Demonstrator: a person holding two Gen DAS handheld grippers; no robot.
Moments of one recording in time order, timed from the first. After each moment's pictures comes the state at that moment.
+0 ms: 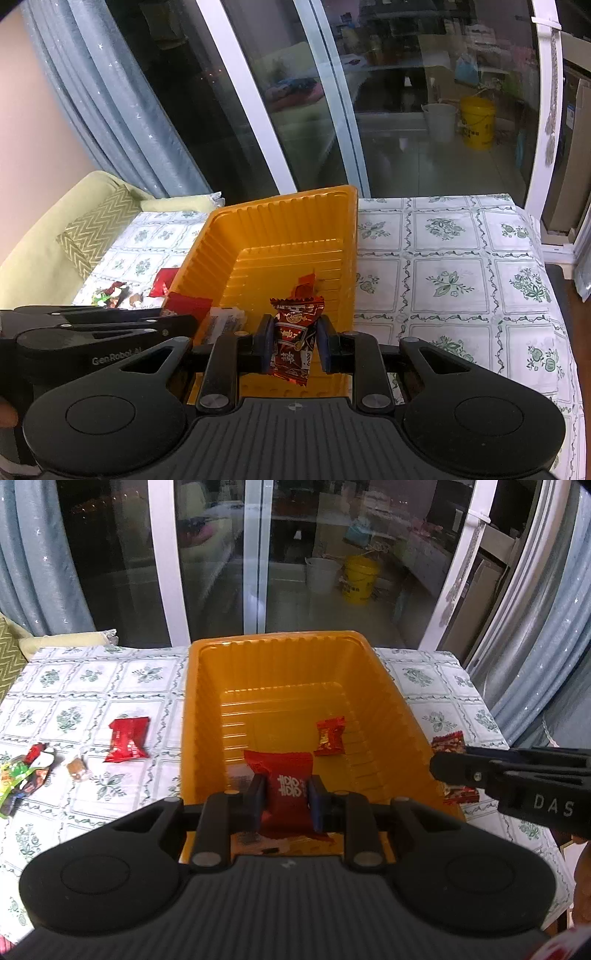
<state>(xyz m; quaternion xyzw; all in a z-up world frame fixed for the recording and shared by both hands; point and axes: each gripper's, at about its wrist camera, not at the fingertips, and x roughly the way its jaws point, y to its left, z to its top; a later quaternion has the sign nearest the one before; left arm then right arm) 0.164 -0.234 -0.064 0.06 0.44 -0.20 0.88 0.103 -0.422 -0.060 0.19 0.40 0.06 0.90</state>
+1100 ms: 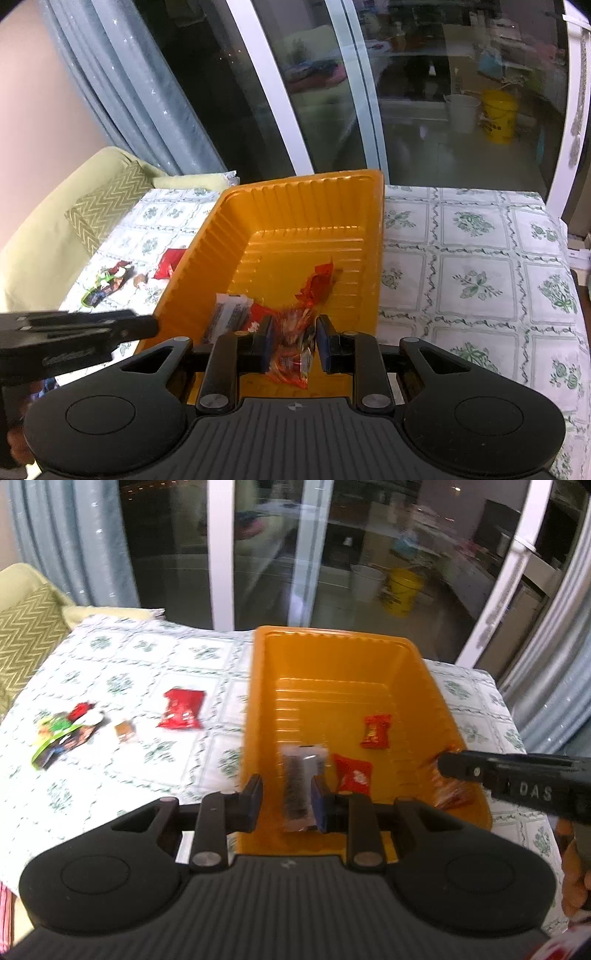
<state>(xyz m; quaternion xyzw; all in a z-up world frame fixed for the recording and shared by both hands) 0.150 -0.187 -0.057 0.02 0.44 -0.13 0.89 0.127 -0.408 -0.077 0.17 0.42 0.09 0.89</state>
